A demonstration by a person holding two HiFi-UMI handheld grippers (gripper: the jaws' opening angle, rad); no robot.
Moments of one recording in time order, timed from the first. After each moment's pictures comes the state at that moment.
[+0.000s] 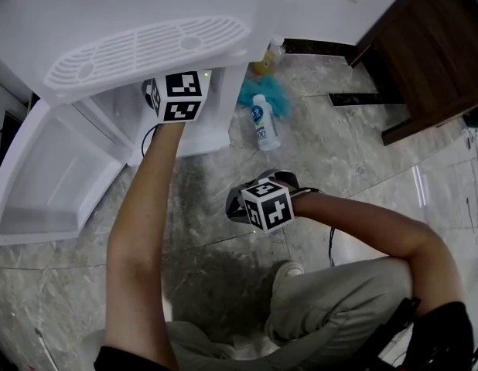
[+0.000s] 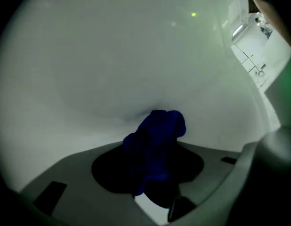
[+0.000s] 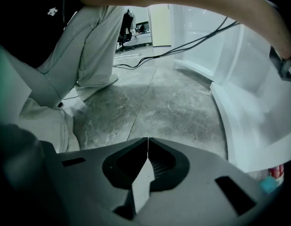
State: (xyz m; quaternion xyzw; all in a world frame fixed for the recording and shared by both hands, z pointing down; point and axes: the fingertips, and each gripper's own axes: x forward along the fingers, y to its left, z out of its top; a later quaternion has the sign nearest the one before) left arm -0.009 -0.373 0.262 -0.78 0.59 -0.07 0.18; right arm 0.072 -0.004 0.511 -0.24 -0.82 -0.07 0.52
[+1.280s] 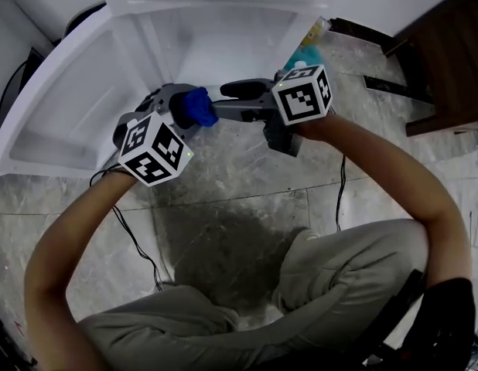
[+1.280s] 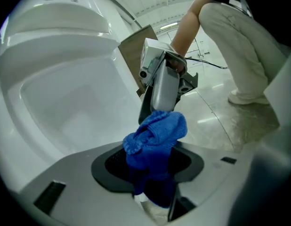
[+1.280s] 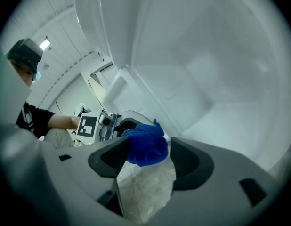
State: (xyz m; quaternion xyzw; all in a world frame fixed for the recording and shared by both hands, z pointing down) left arm -0.065 -0.124 0.408 -0.87 0.29 -0.38 0.10; right arm -0.060 -0.133 0.374 0.02 -0.93 0.32 0.18
